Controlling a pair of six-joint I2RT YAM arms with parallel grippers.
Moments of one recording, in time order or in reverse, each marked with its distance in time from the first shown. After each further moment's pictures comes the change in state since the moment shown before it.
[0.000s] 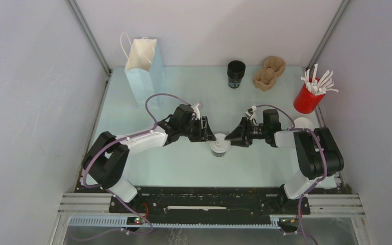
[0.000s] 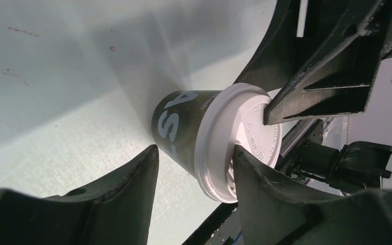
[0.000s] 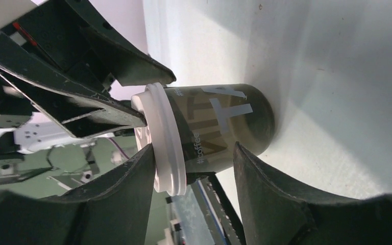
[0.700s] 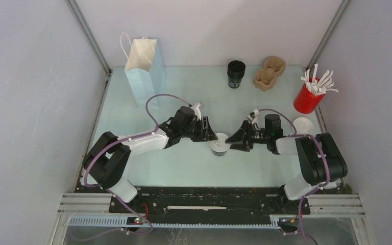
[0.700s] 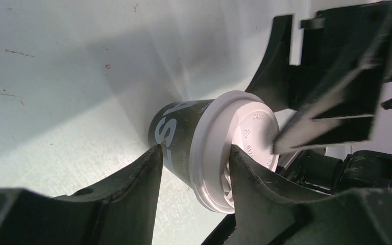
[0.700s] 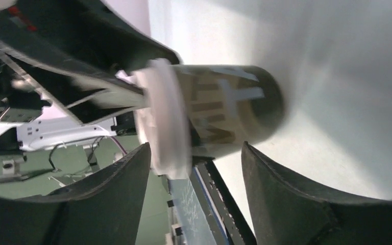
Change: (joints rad) left arm -0.029 0.011 -0.042 0.120 -0.049 -0.009; right arm -0.003 -0.075 -0.114 0.171 -0.003 0.116
